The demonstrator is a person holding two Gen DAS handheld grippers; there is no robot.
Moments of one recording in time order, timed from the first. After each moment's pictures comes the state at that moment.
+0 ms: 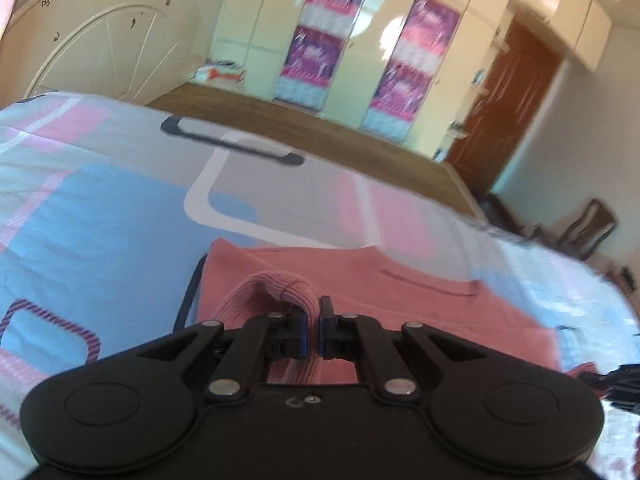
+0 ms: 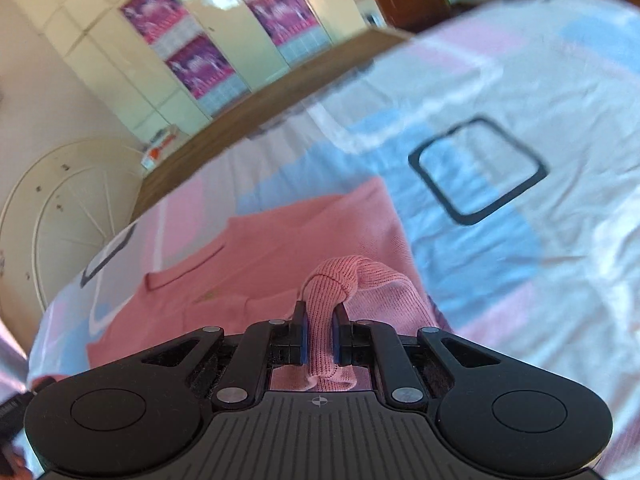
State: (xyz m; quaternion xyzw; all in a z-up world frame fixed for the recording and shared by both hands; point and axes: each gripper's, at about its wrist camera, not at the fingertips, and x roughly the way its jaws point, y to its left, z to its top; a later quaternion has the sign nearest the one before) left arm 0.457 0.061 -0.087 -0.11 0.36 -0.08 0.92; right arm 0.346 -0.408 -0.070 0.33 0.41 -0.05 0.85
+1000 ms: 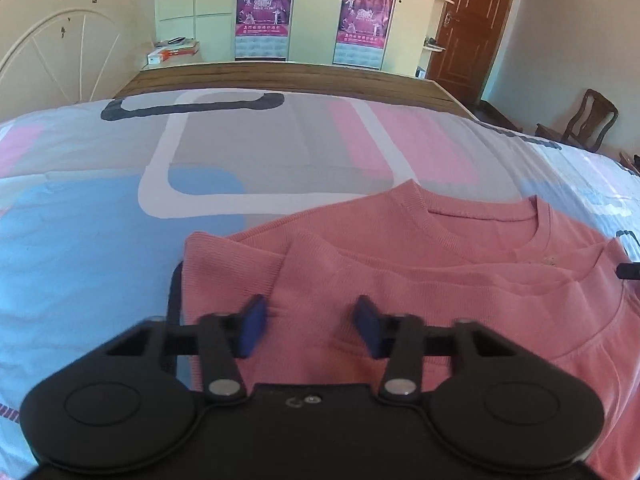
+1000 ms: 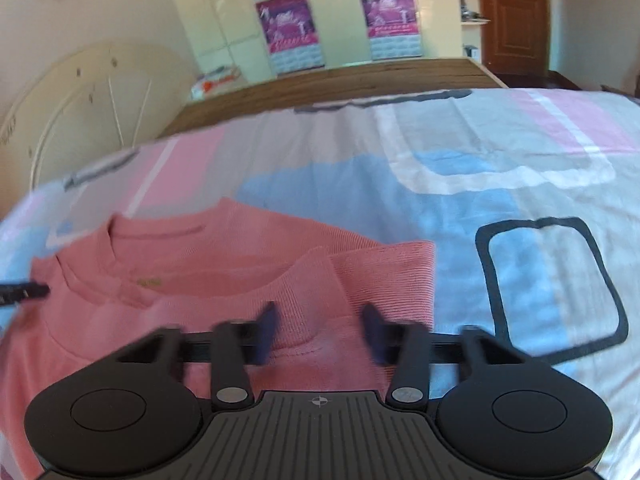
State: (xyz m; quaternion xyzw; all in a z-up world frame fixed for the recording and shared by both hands) left arm 0.524 0.055 -0.148 0.01 0.41 -0.13 0.90; right arm 0.409 -0.399 -0.111 0.11 0.42 0.06 0.90
